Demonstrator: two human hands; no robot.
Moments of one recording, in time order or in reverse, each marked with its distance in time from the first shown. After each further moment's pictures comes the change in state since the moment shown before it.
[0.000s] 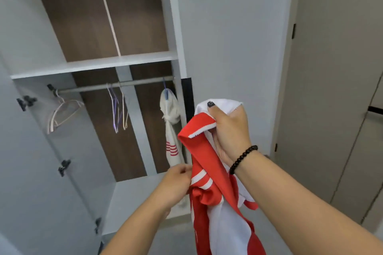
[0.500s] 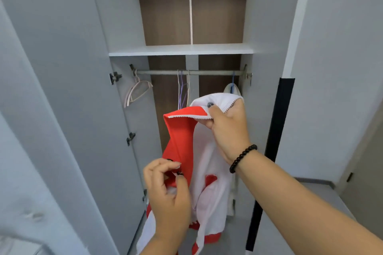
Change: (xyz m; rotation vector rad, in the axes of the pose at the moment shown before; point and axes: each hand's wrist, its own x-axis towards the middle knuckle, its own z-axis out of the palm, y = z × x) left_hand -0.032 -0.086 -0.113 -0.005 1.187 0.739; right_hand -0.005 0.081 0.170 -0.105 -0.341 0.020
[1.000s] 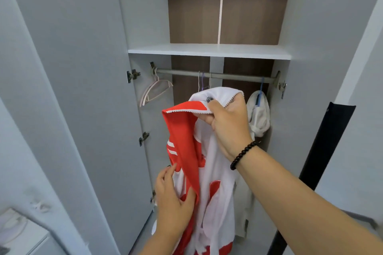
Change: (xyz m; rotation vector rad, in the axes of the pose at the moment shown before) left_hand 0.020 -0.119 0.052 0.310 -0.233 -0.222; right_hand 0.099 0.024 0.027 0.178 -0.200 0.048
